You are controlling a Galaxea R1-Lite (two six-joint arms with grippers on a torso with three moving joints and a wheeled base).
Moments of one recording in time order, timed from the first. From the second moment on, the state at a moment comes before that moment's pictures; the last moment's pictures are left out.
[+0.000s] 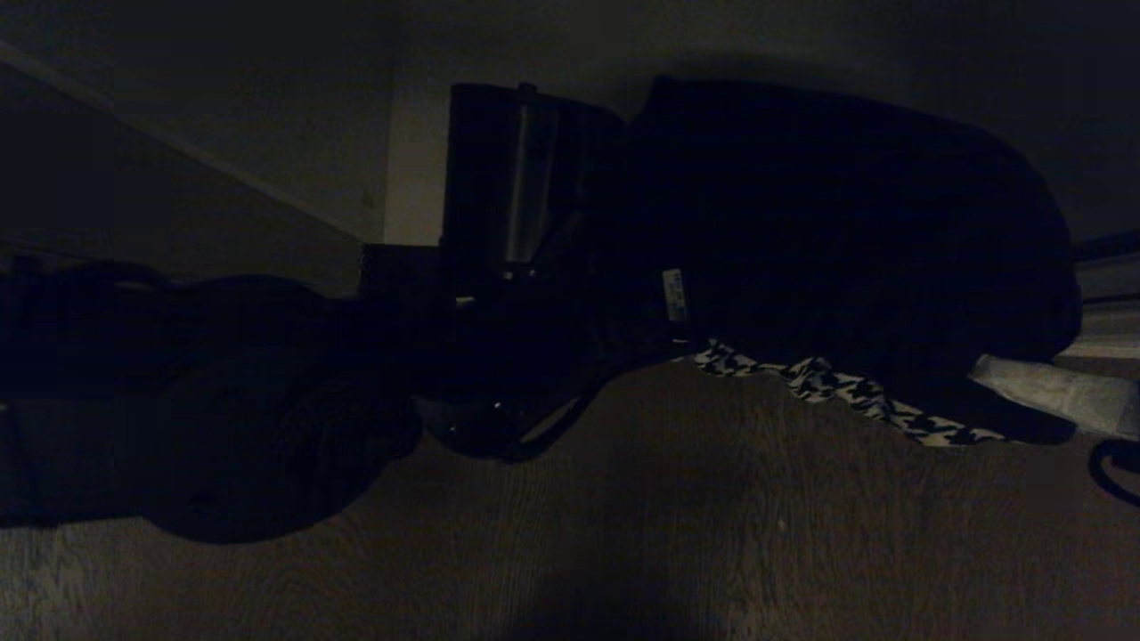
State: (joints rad) left arm -0.96 1.74 -1.32 -0.23 0.40 -0.38; right arm 0.20 1.00 -0.62 -0.41 0.65 0.54
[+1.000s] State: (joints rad) left arm -1.03 1.55 -1.21 -0.23 0.39 -0.38; right arm 0.23 0.79 -0.61 -0.17 0.65 0.55
